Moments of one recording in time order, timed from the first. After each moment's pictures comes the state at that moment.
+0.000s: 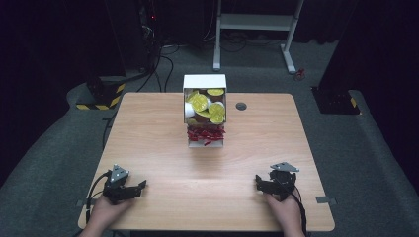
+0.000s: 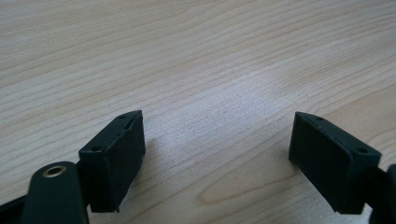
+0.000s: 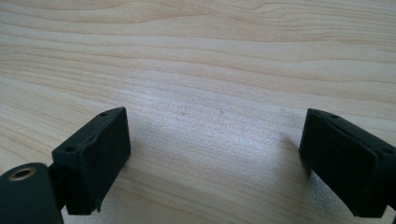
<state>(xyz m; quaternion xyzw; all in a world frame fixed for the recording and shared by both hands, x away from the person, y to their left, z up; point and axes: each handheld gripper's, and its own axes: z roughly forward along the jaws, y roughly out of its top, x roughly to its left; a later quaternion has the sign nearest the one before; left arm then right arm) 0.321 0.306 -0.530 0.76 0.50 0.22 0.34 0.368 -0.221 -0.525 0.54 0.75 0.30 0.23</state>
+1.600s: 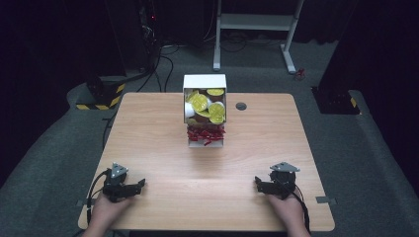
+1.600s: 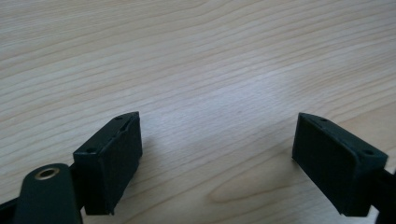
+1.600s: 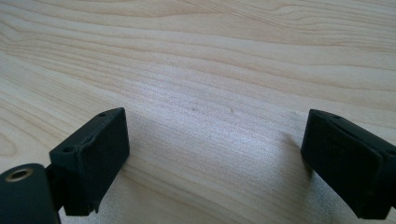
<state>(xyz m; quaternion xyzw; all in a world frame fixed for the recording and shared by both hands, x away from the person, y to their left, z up) 0.326 0.305 -0.524 0.75 0.53 0.22 0.31 0.368 -0.224 -0.525 0.51 0.77 0.31 0.21</state>
